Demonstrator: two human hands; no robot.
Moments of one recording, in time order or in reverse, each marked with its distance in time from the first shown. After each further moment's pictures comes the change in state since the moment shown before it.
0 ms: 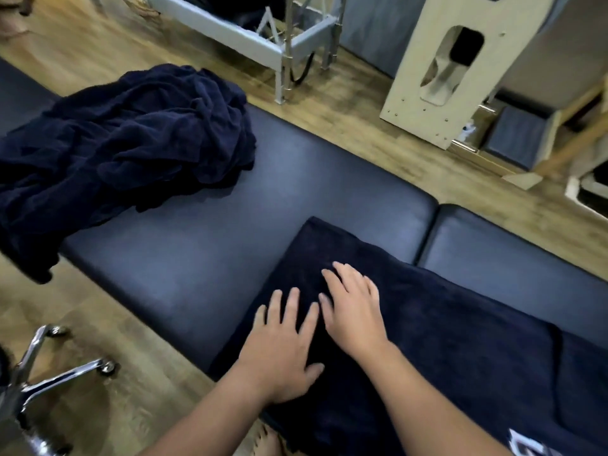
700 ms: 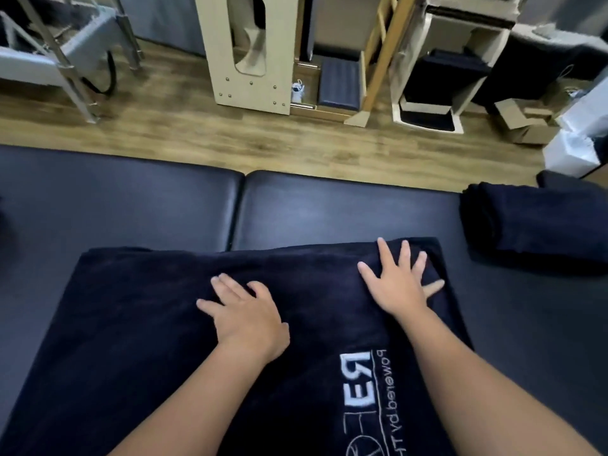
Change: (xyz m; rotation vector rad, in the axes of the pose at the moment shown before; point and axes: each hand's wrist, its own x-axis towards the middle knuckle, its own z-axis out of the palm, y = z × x) left_hand 0.105 0.243 -0.031 0.300 -0.142 -0.117; right_hand -0.142 0.318 -0.090 0.124 -0.181 1.033
